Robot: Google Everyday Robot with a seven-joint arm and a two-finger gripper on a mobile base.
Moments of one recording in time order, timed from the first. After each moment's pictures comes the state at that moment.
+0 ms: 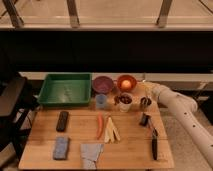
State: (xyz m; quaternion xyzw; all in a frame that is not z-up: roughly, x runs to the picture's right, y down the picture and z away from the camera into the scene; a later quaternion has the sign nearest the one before) arm 0.271 -0.017 0.849 0.04 -0.27 0.63 0.72
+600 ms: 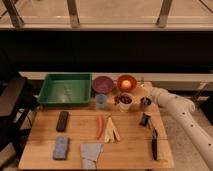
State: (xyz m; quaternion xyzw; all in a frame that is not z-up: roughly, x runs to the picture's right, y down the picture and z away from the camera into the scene) arm 0.274 0.011 0.877 0.01 -0.25 0.64 0.72
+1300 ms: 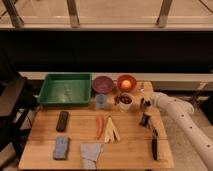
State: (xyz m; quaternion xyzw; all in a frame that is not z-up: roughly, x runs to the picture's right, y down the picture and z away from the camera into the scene) arm 0.274 0.039 0.894 -0.02 -0.23 0.66 0.71
